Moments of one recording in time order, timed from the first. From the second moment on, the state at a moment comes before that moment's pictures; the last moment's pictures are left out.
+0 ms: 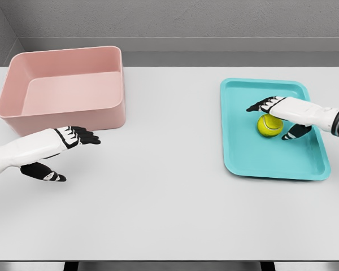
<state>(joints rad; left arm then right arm) -0.44 1.19 -0.86 -1.68 -0.10 -0.61 -0.06 -0.62 -0.81 0.65 -1.18 0.40 -0.61 0.38</state>
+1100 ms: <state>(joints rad) -0.43 1.19 -0.86 -1.68 -0.10 -0.61 -0.06 -0.62 -0.80 0.66 -1.15 0.41 -0.61 0.39</state>
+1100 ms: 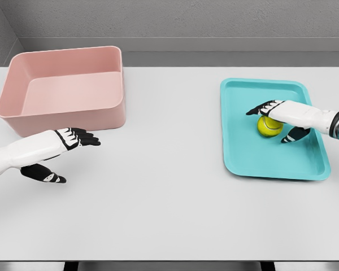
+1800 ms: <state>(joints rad) -0.42 1.19 -0.86 -1.68 -0.10 -0.61 -0.06 -0.62 -0.80 0.66 -1.15 0.42 -0.61 0.40</state>
